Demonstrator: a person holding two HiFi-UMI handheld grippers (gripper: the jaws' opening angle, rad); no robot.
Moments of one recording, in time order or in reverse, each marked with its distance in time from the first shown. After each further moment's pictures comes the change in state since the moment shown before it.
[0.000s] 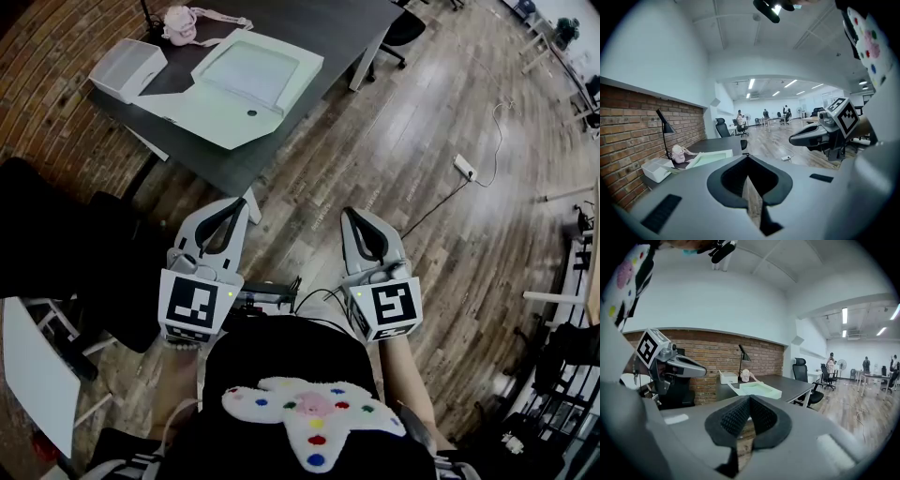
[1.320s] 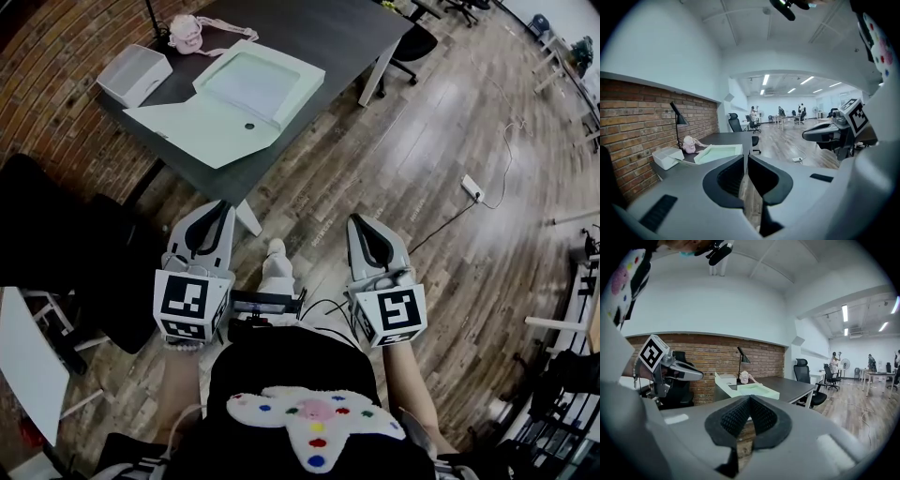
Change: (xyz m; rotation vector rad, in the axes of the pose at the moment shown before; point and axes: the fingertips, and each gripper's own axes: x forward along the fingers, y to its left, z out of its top) left arm 0.034 0.004 -0.009 -0.087 0.045 0.152; right arm 0.005 -0.058 -0.008 0.013 -0.031 0.045
